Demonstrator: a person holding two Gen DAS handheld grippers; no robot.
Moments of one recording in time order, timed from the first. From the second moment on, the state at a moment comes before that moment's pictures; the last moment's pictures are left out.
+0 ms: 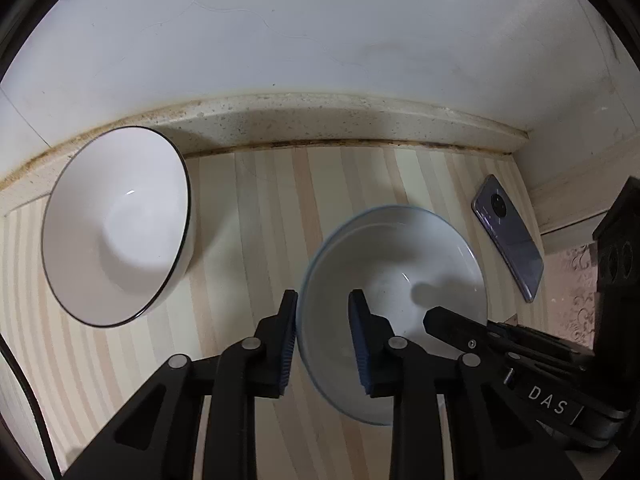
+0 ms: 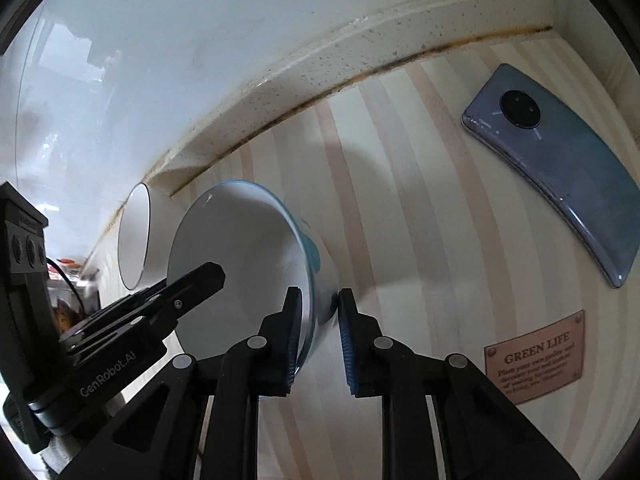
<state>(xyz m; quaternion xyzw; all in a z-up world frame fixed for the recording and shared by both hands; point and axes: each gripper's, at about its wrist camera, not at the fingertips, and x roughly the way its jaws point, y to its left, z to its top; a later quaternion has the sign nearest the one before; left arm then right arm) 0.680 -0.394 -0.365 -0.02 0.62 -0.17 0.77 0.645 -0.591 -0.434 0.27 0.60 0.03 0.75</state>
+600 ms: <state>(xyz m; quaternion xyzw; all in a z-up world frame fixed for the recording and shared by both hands) 0.579 -0.366 -0.281 -0.01 0.59 -0.19 0.78 0.547 -0.575 -0.358 0.28 0.57 0.05 0.77</state>
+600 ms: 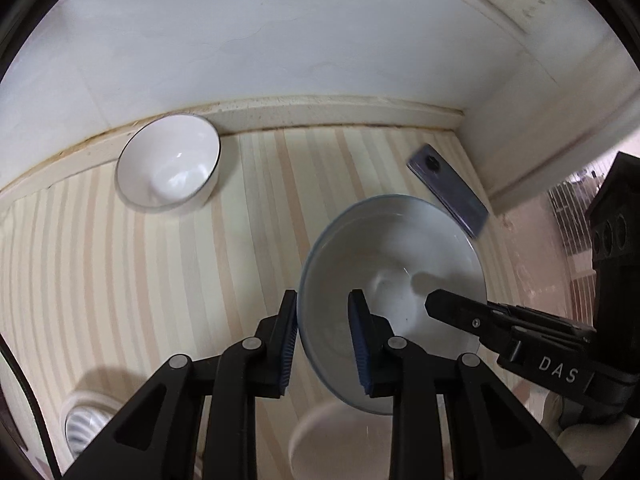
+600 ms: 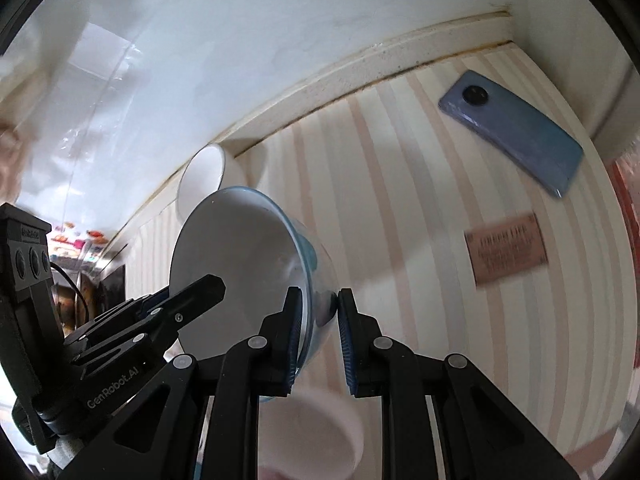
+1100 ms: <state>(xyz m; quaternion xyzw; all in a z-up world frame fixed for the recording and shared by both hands) 0.494 -0.347 -0.290 -0.01 0.62 -0.20 0.76 0.433 -0.534 -0.364 0.26 0.62 0.07 0.74</state>
